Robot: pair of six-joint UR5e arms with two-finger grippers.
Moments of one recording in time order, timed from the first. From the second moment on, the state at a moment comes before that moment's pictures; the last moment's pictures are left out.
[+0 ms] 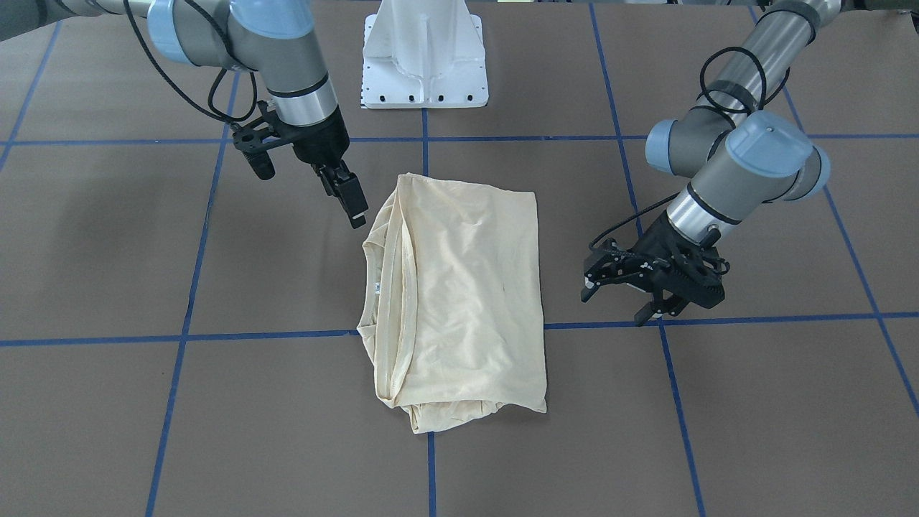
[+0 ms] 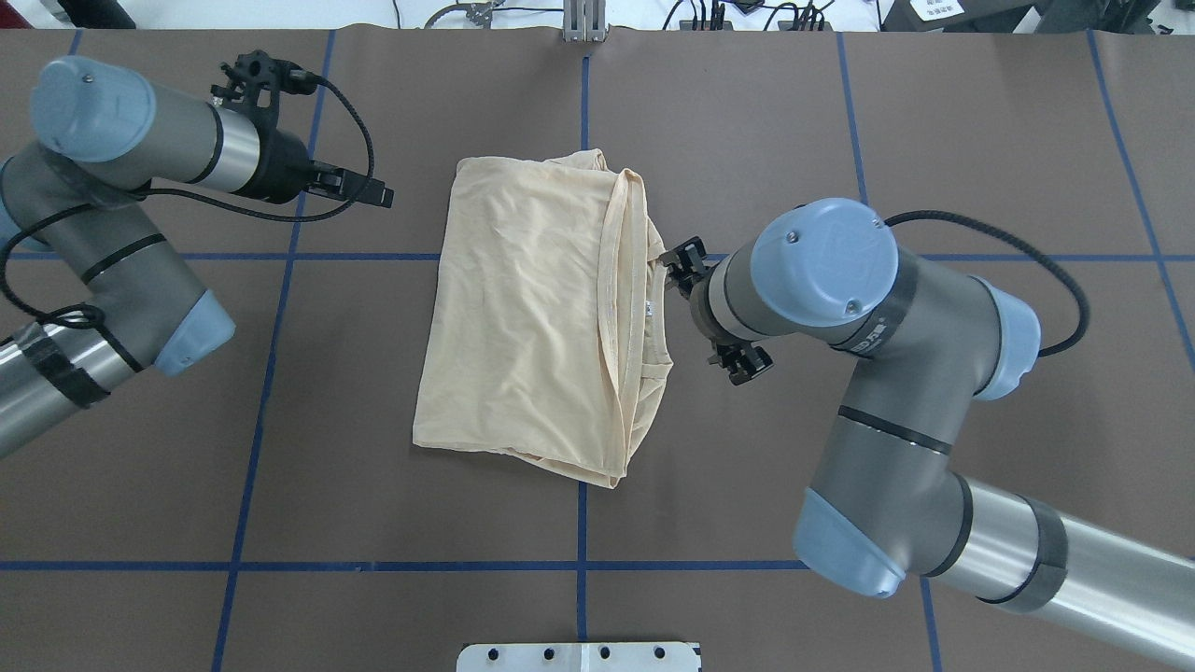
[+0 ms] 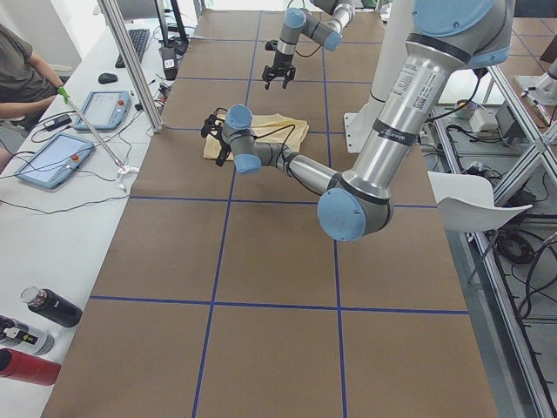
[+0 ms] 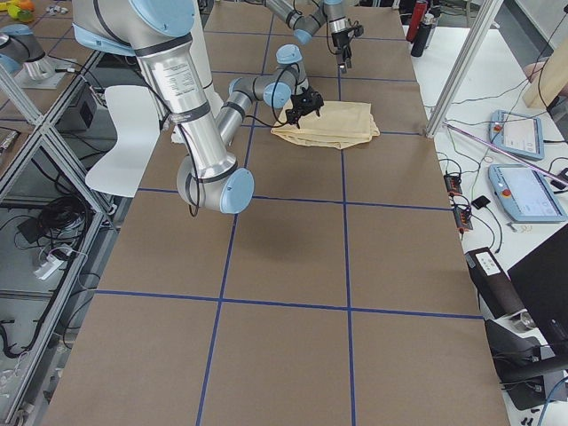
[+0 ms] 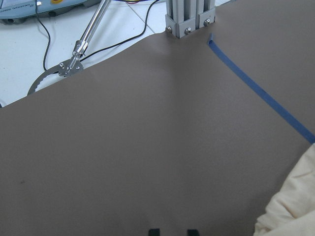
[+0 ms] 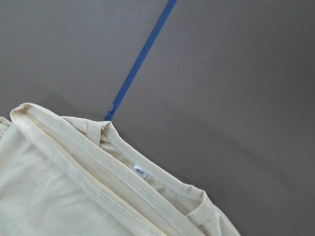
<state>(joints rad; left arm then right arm) -0.88 -1.98 -1.51 -2.41 -2.08 -0.93 0.49 -1.02 1.87 -1.50 1.68 2.31</state>
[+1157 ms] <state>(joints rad) -0.87 -1.91 -1.65 -2.41 -2.10 -1.19 0.28 -0.98 1.72 -1.42 1.53 2.41</state>
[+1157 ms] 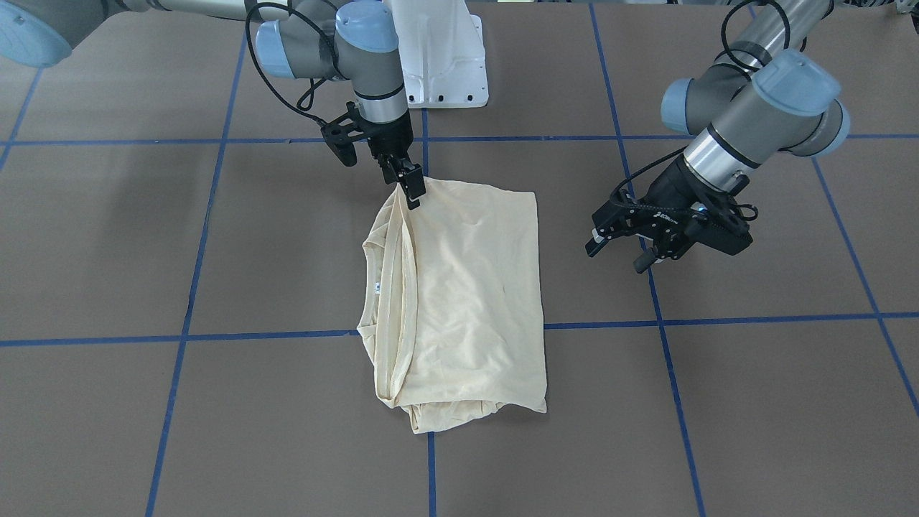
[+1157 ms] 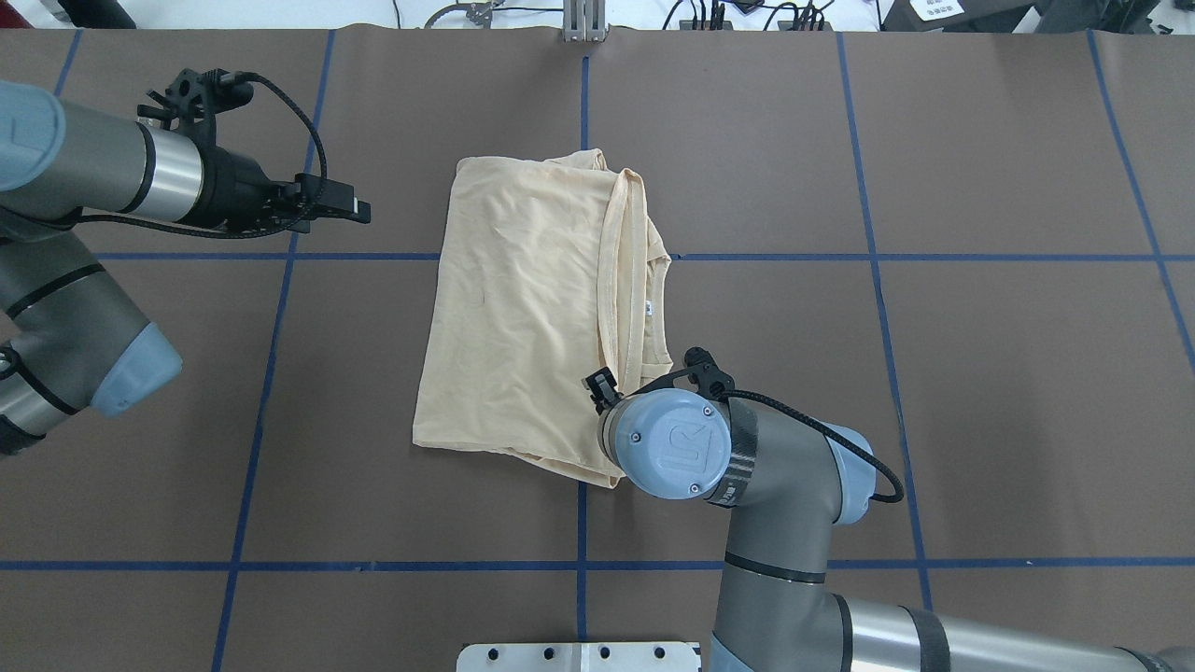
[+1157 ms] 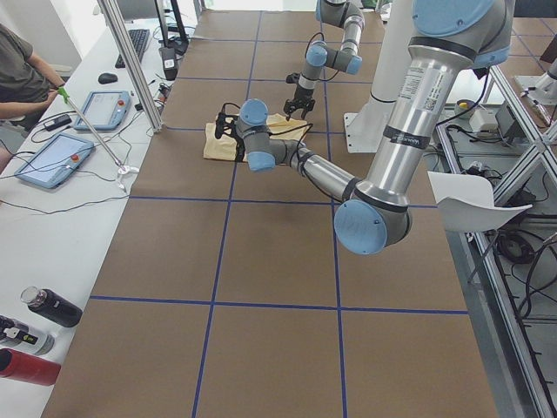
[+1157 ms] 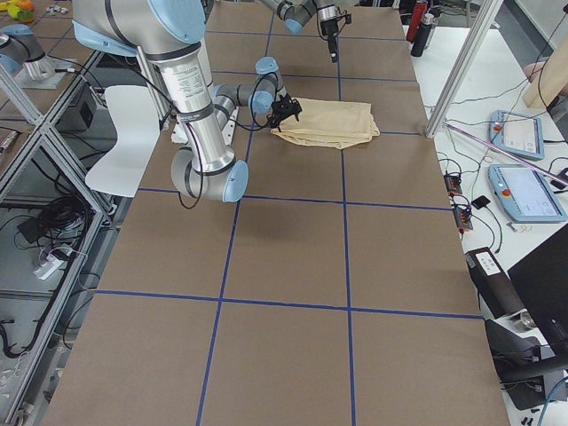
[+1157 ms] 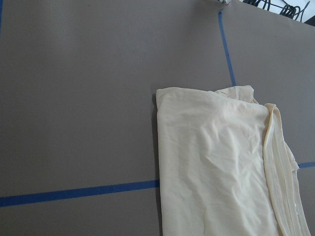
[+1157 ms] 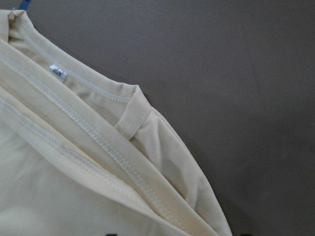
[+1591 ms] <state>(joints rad) -0.87 -1.91 -1.66 -2.41 -2.10 -1.19 0.27 -0.98 1.71 -1.42 1.53 2.41</state>
